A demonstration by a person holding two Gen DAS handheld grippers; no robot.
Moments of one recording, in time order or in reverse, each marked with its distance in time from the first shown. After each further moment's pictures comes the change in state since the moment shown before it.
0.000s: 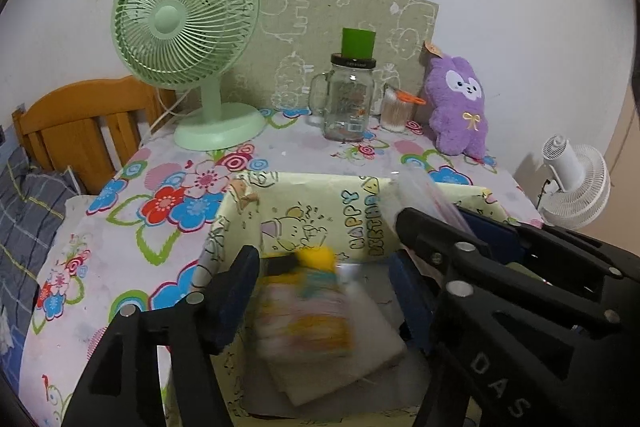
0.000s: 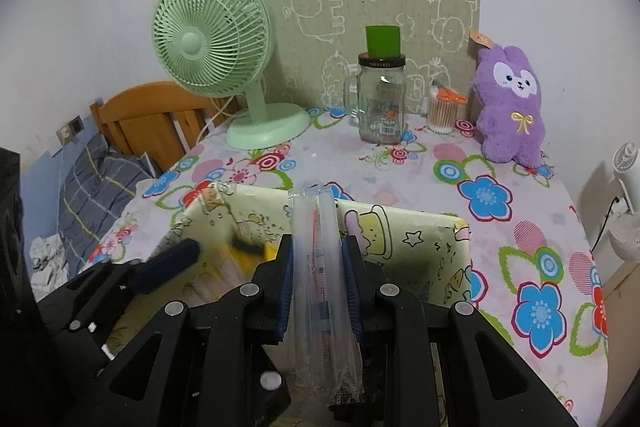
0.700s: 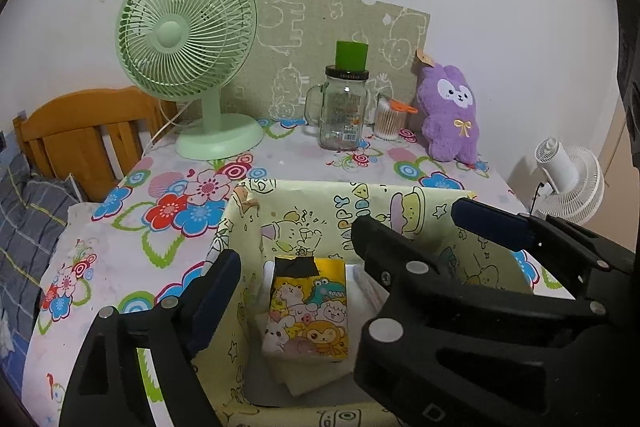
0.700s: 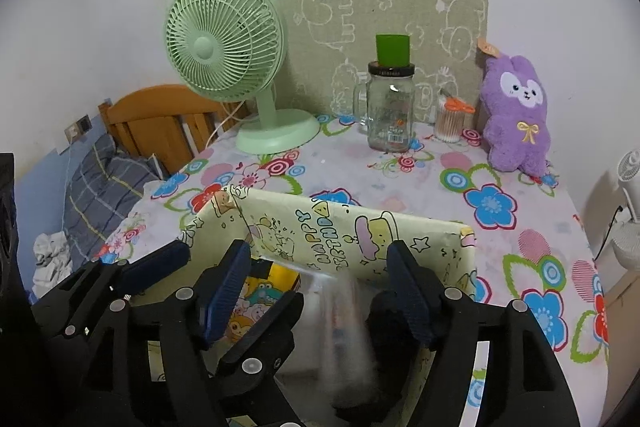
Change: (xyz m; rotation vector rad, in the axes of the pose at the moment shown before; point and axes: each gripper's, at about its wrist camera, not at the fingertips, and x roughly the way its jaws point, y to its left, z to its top) left arm -0.018 -0.002 -0.002 0.009 -0.038 -0.003; right arm -0.013 0.005 -0.002 -0.016 -0.038 0.009
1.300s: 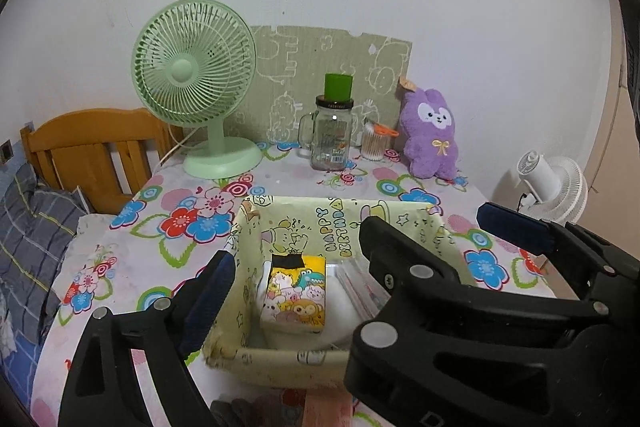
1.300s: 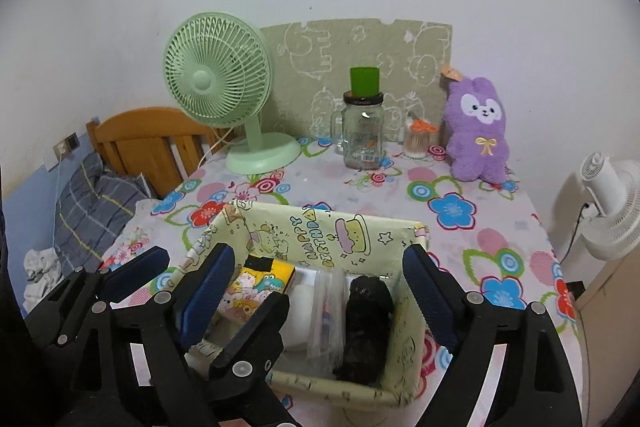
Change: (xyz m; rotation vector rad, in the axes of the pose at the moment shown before) left arm -0.058 -0.013 -0.004 0.009 -0.078 -0.010; right arm -0.065 0.010 -0.006 0.027 -0.075 -0.087
